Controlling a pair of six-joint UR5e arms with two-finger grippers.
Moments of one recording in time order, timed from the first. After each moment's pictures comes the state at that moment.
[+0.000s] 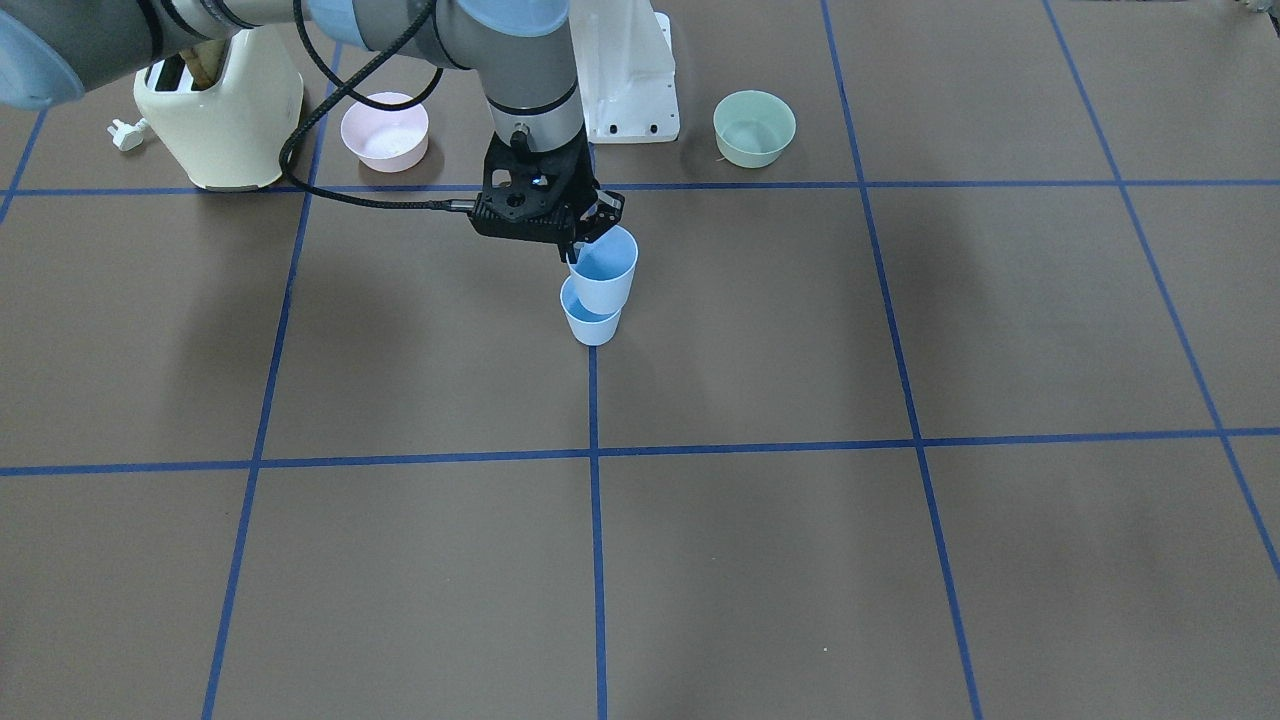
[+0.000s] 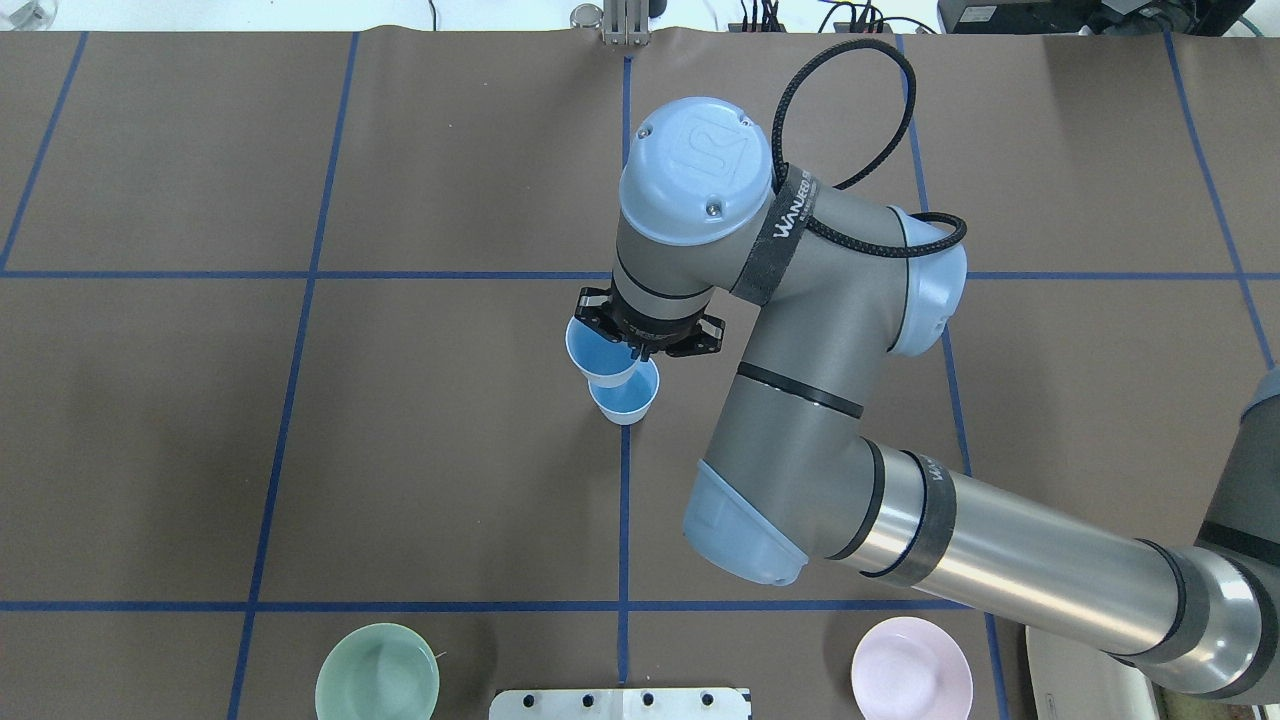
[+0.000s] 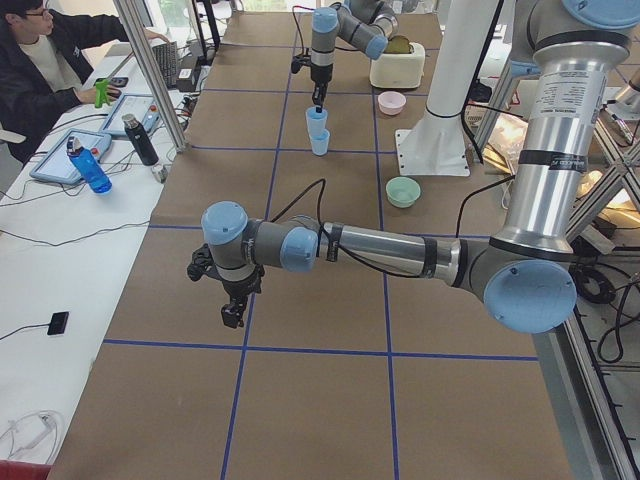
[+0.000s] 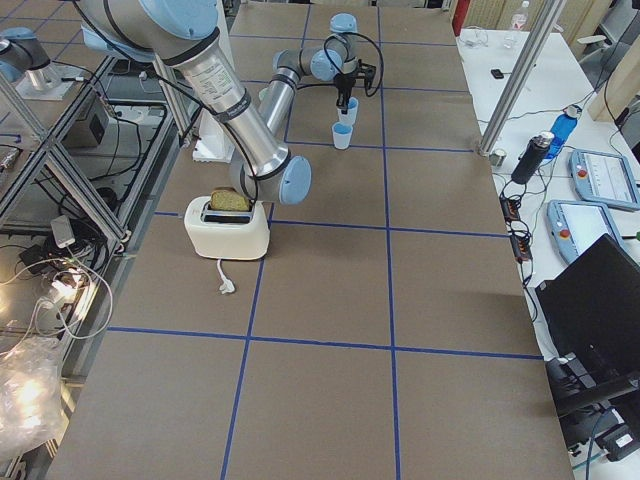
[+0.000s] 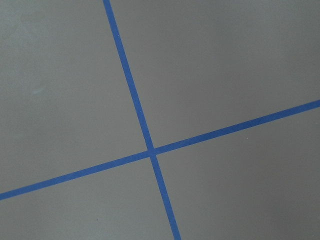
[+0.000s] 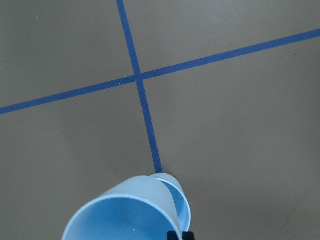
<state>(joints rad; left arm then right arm) -1.47 -1.71 -1.56 -1.59 -2.29 0.12 0.54 -0.74 1.75 -1.77 1.90 1.43</state>
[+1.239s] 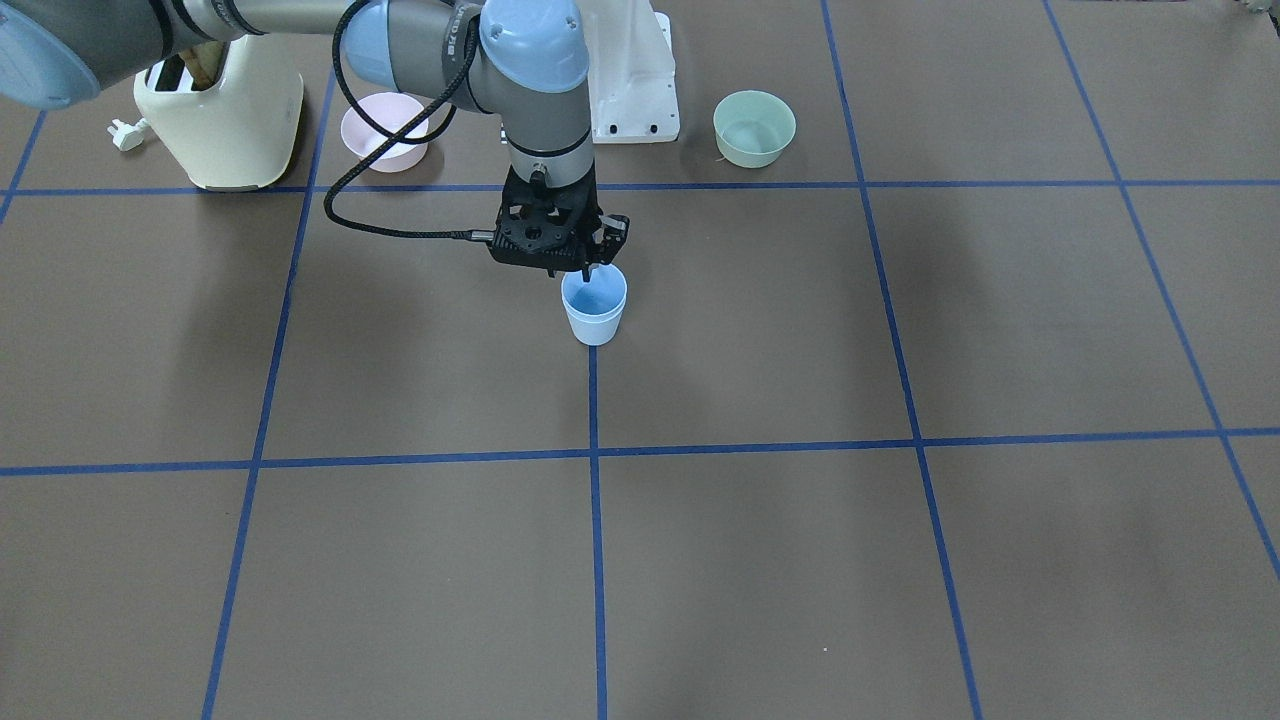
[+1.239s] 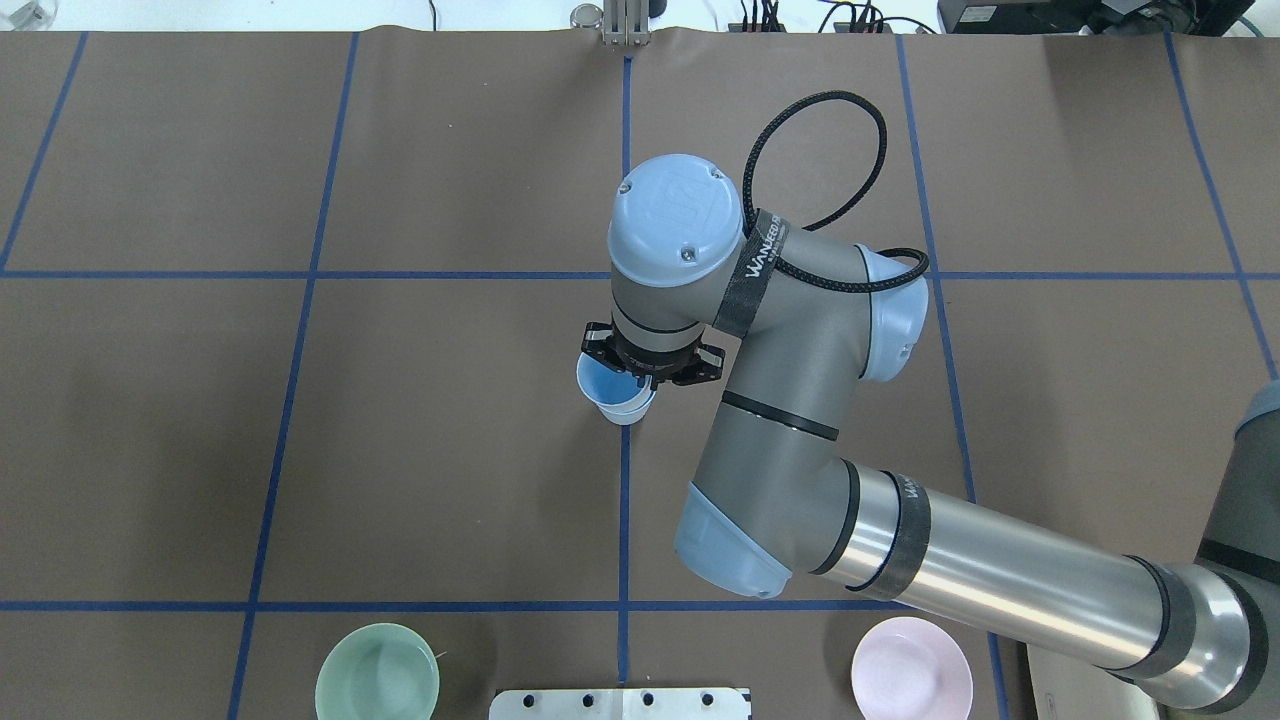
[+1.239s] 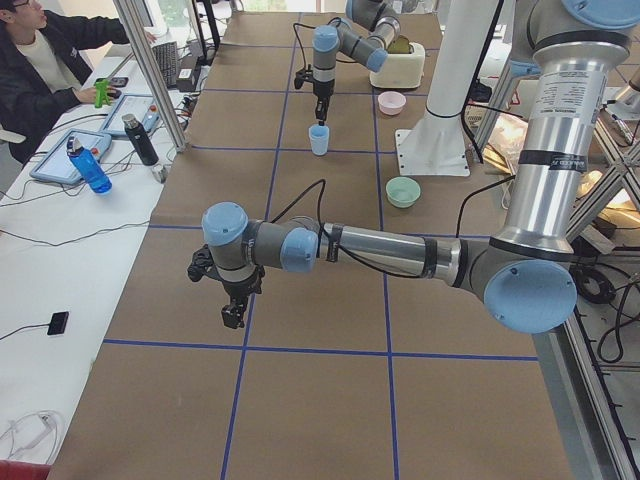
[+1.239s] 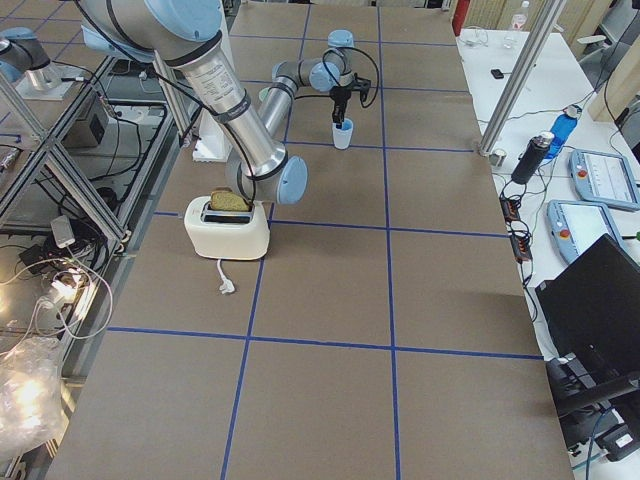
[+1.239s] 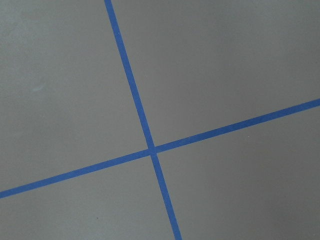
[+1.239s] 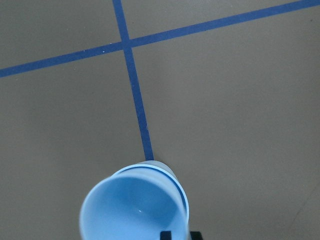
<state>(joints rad) -1.47 -1.71 -1.56 -1.59 -2.29 0.12 0.51 -0.76 1.67 -1.72 1.87 1.41</state>
